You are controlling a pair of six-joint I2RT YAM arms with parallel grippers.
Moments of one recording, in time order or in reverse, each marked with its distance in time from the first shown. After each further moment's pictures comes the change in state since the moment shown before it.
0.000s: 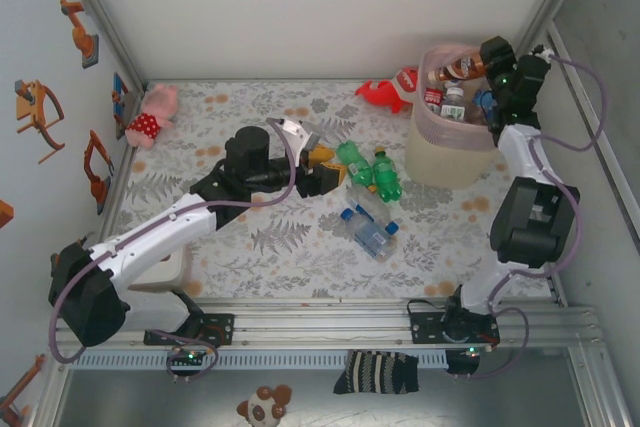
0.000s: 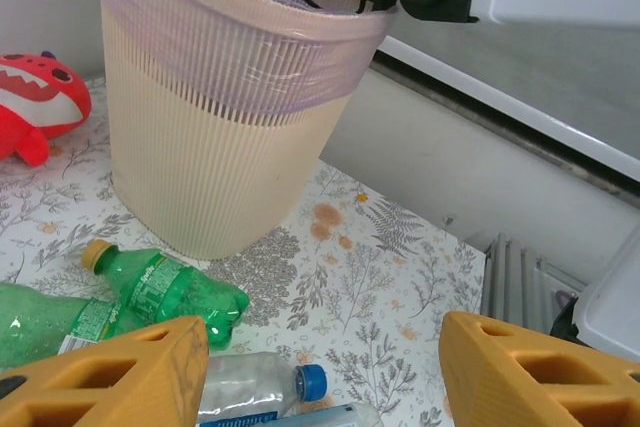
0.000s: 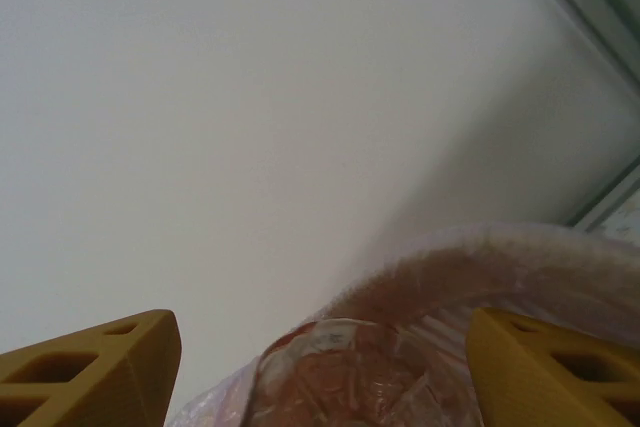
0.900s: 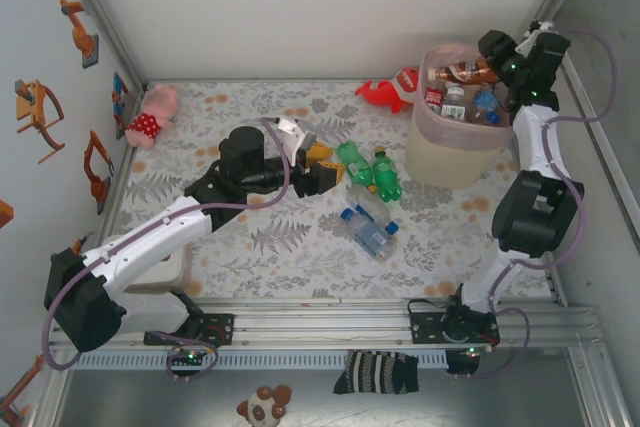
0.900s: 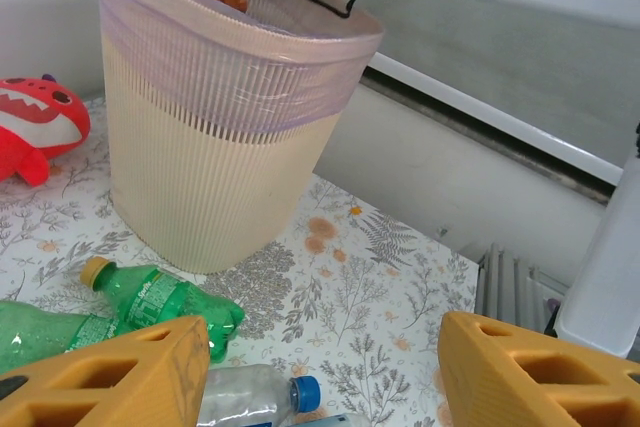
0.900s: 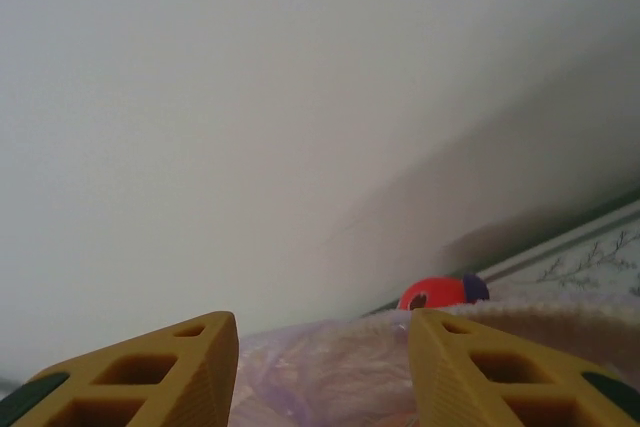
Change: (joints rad) left arm 0.000 -0.028 0.000 0.000 0.002 -0.003; right arm -0.033 0.154 0.280 -0.262 -0.354 -0.191
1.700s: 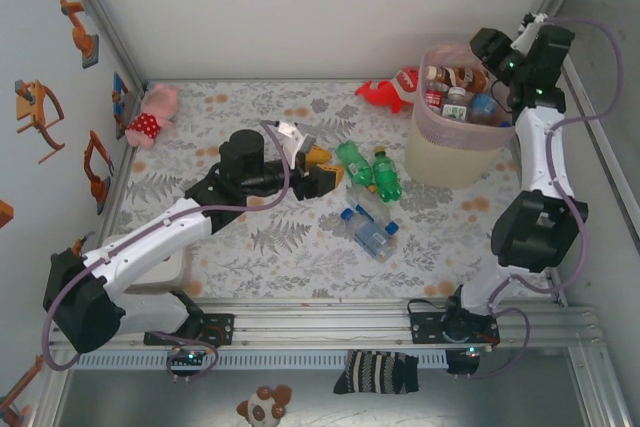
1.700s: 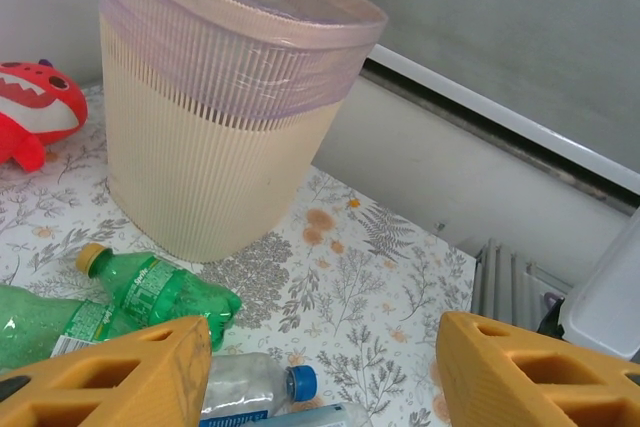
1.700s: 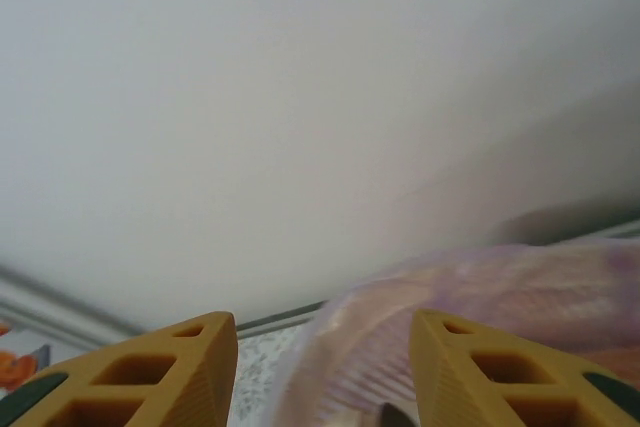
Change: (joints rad) left arm 0.000 -0.008 -0.028 0.012 0.002 -0.015; right arm 0.082 -0.142 0.058 -0.175 -0.074 -0.101
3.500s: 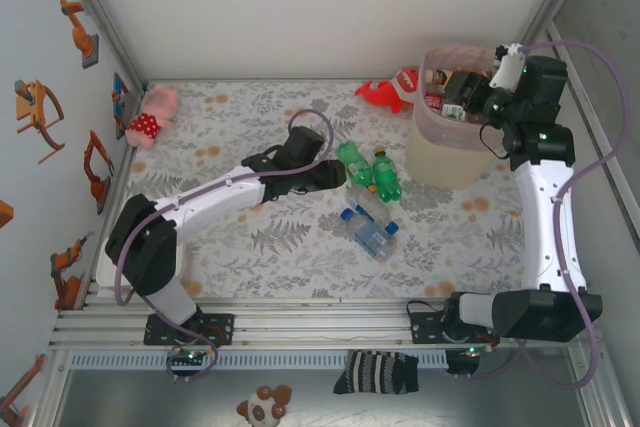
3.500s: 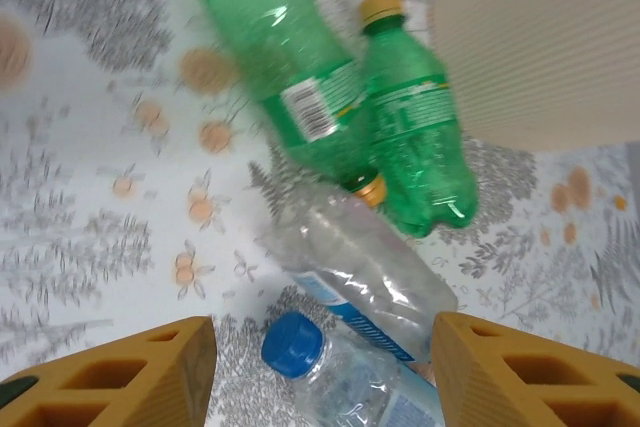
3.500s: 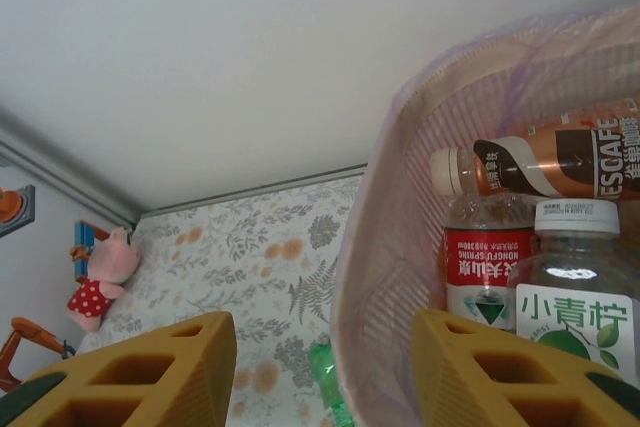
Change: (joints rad) left arm -0.061 0.414 0.283 -0.492 -0.470 -0.574; right arm 0.098 -0.454 -0.231 -0.409 0.108 -0.241
